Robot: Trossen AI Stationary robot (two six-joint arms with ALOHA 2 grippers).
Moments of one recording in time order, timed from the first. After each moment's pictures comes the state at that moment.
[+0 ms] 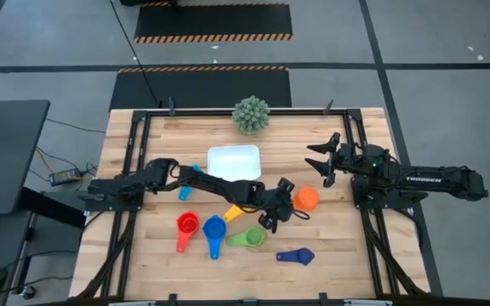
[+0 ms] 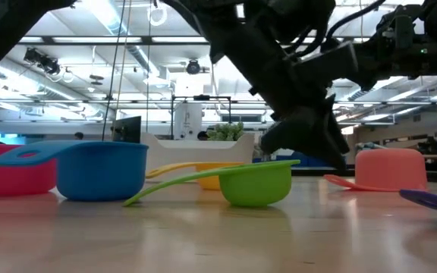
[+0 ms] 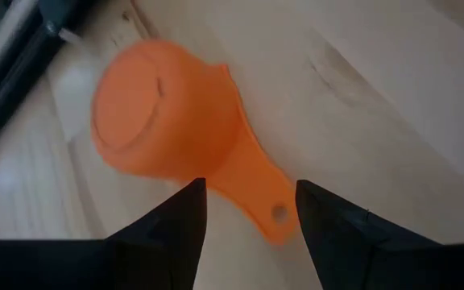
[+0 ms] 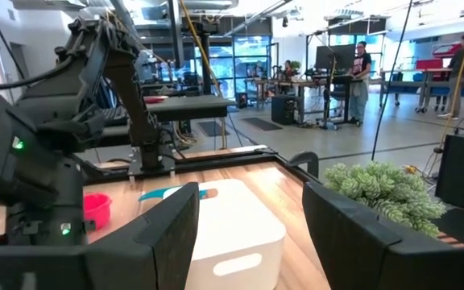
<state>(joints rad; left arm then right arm) -0.14 2.32 1.77 -0.24 -0.20 0.65 -0.26 0.40 0.07 0.44 0.00 0.03</state>
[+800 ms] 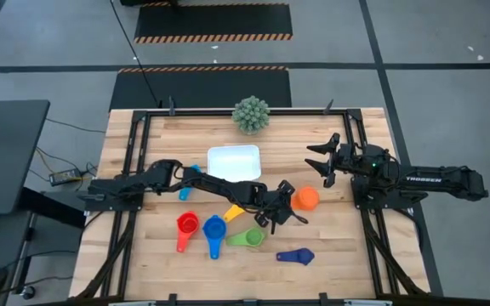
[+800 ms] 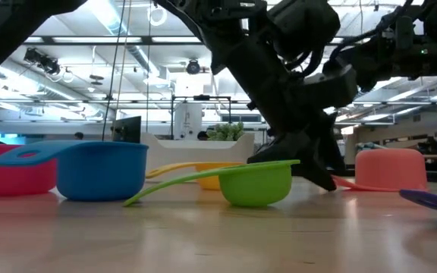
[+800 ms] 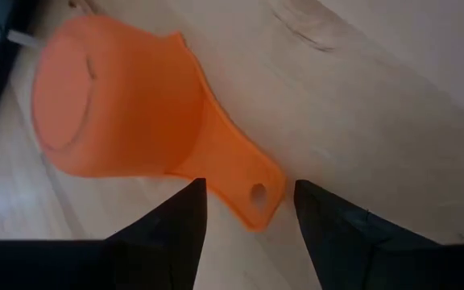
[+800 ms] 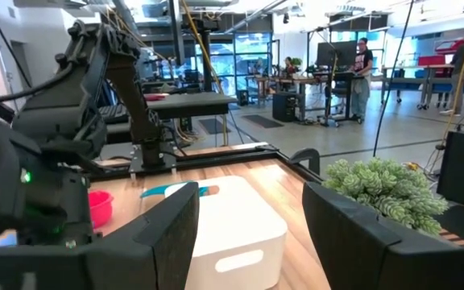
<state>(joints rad) -0.13 2.37 1.78 -0.26 -0.21 0.80 -0.26 0.40 0.07 0.44 0.00 0.03</state>
